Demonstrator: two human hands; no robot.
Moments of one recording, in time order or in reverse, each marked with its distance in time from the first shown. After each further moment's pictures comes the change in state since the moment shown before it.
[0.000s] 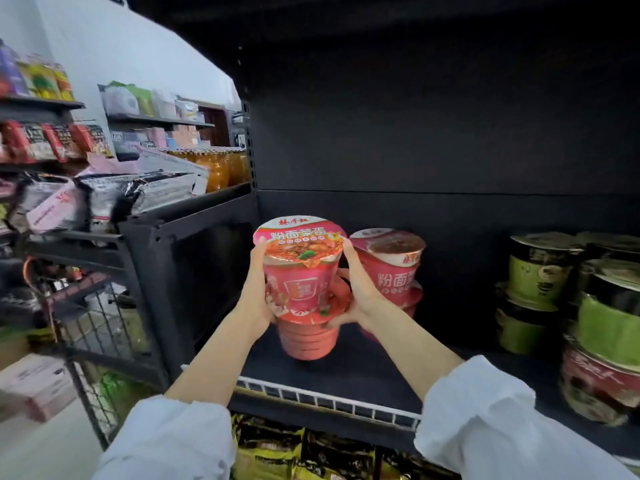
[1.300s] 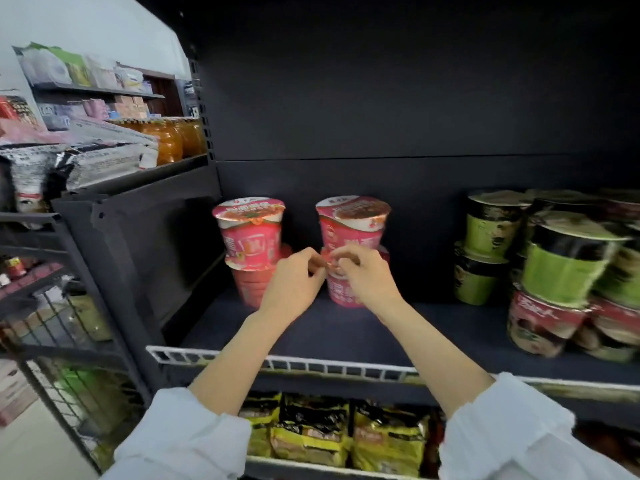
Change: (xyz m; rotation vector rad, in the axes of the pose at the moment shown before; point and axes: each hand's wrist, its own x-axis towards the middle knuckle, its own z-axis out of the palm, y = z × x) left_hand -0.009 -0.060 0.052 1.090 -0.134 0.562; right_hand -0.052 0.031 -0.057 -0.643 0.327 -0.524
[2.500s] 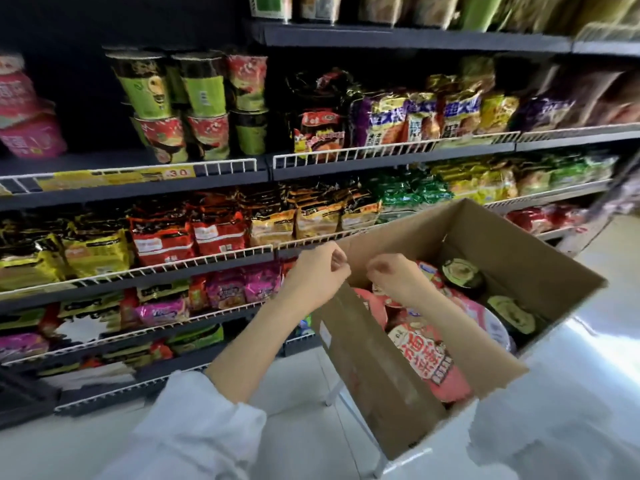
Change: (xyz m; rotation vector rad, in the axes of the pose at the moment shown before) left_hand -0.444 0.521 0.293 -0.251 -0.636 0.132; right_hand -0.565 0.199 -0.523 -0.546 0.035 0.563
